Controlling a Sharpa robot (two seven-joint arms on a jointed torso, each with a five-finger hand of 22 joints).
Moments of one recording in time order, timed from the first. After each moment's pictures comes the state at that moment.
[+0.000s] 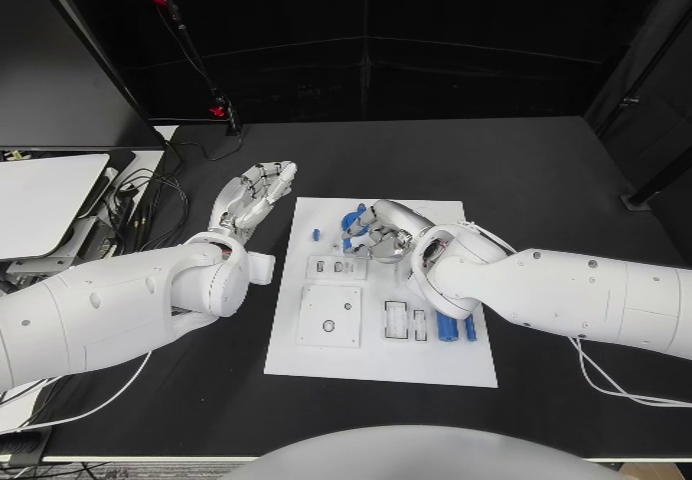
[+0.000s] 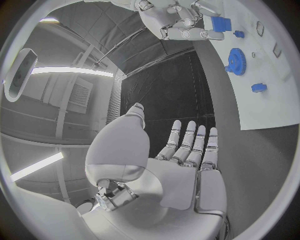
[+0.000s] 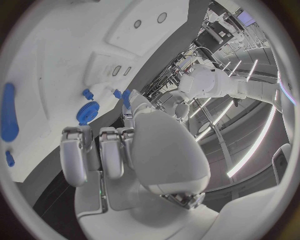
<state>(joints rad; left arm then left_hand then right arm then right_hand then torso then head) 1.21 -0.73 -0.24 1.41 0.03 -0.50 0.68 1.11 -0.03 -0.06 0.30 0.24 0.27 0.14 0.72 0.07 0.27 0.25 0.67 0.07 0.10 0.23 0.71 0.06 0.11 0.22 0.26 0.16 0.25 1.13 -0.67 -0.08 1.56 -1.22 -0.51 -0.25 1.54 0.00 0.12 0.23 0.18 1.07 0.08 0.11 0.08 1.47 0.04 1.57 1.31 1.47 -0.01 1.57 1.31 0.01 1.47 0.09 1.57 1.31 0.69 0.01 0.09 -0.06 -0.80</state>
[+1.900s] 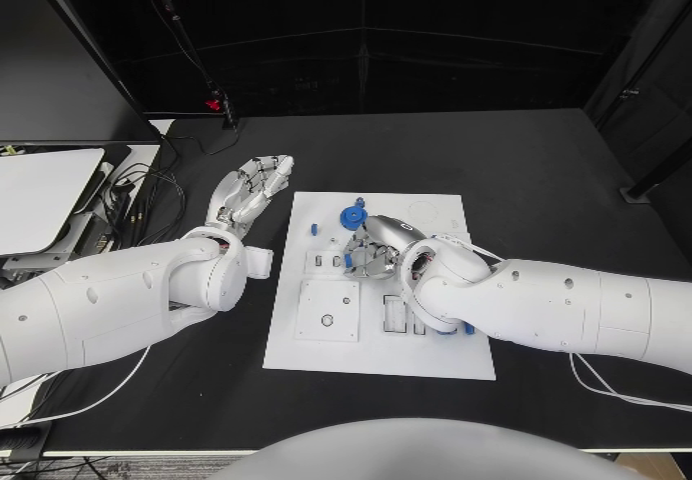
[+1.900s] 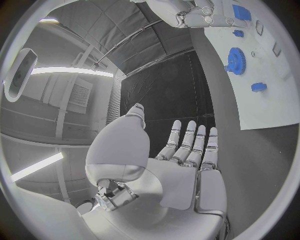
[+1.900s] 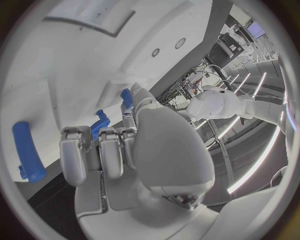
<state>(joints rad) 1.21 -0.73 -0.24 1.41 0.03 -0.50 0.68 1.11 -0.02 -0.06 0.30 0.24 0.27 0.14 0.72 0.07 0.28 0.25 0.67 0.07 0.10 0.24 0.72 0.06 0.11 0.22 0.26 0.16 0.25 1.07 -0.63 -0.08 1.55 -1.41 -0.49 -0.39 1.49 -0.18 0.08 0.24 0.19 1.05 0.12 0.07 0.07 1.47 0.05 1.57 1.31 1.46 0.00 1.57 1.31 0.01 1.47 0.11 1.57 1.31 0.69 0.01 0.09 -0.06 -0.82</state>
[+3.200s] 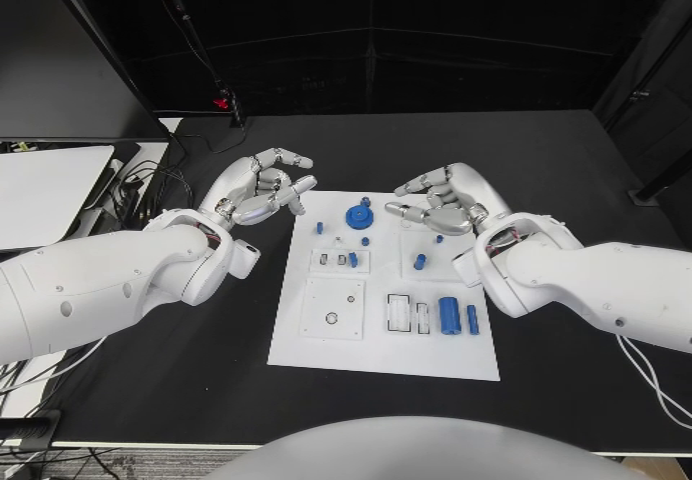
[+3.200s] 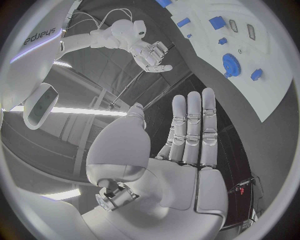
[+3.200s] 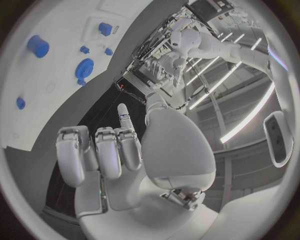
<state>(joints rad) 1.27 -0.82 -0.24 1.47 -0.48 -0.46 0.59 1.11 -0.04 -0.11 0.30 0.26 0.38 0.15 0.76 0.07 1.14 0.09 0.98 0.24 1.04 0.04 0.98 0.21 0.17 0.97 0.16 0.63 0.51 1.16 -0.94 -0.08 1.76 -0.87 -0.77 0.02 1.32 -0.12 -0.05 0.29 0.23 0.98 0.17 0.12 0.09 1.46 0.10 1.57 1.31 1.47 0.04 1.57 1.31 0.01 1.47 0.15 1.57 1.31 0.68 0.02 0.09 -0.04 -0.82</state>
